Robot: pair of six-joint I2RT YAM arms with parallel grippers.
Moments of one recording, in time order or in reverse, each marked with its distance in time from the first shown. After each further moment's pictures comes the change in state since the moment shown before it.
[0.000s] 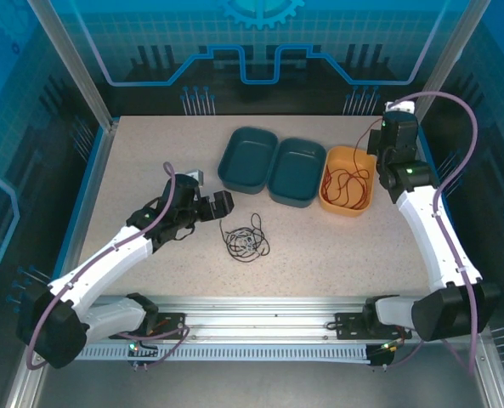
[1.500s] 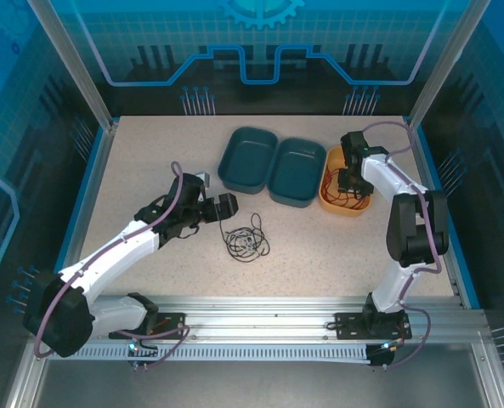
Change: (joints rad) left arm 0.005 0.076 0.000 0.027 0.069 -0.004; right arm 0.001 0.528 0.060 -0.378 -0.222 0.277
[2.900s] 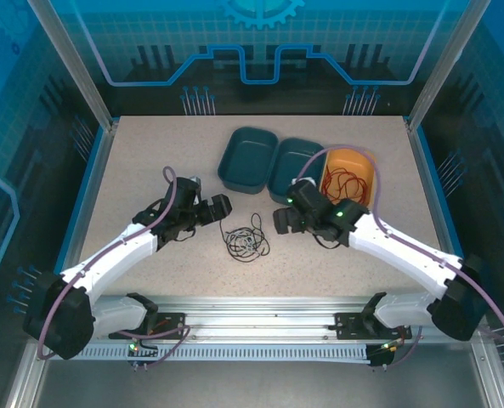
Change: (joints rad) left arm 0.046 -0.012 -0.072 0.021 -0.008 -0.087; right arm 0.706 -0.507 -0.295 0.079 0.058 0.188
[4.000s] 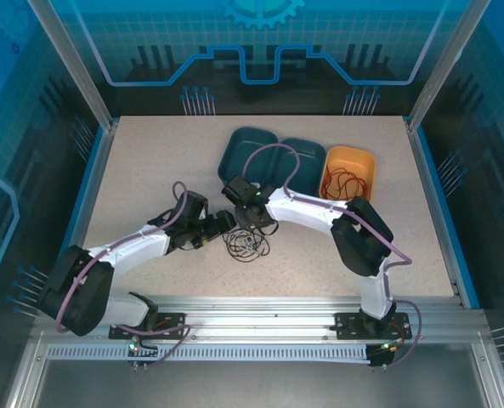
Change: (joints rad) left arm 0.000 0.167 -0.140 0.188 0.166 -0.155; right arm 0.063 0.693 0.444 -0.009 -0.096 0.175
